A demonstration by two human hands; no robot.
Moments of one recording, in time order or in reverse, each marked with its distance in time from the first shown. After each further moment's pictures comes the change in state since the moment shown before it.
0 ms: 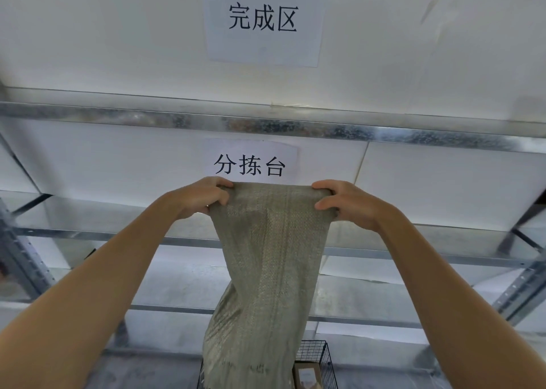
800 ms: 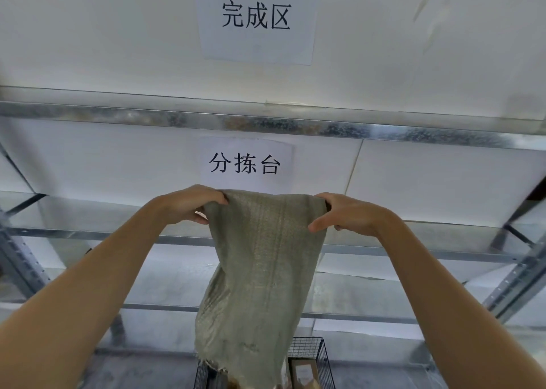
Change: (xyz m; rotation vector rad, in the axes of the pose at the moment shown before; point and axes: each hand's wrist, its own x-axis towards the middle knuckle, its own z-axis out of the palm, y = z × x) left_hand -0.001 -0.022 -0.004 -0.119 -0.082 -0.035; right_hand -0.012 0.014 -0.001 -0.230 -0.136 0.051
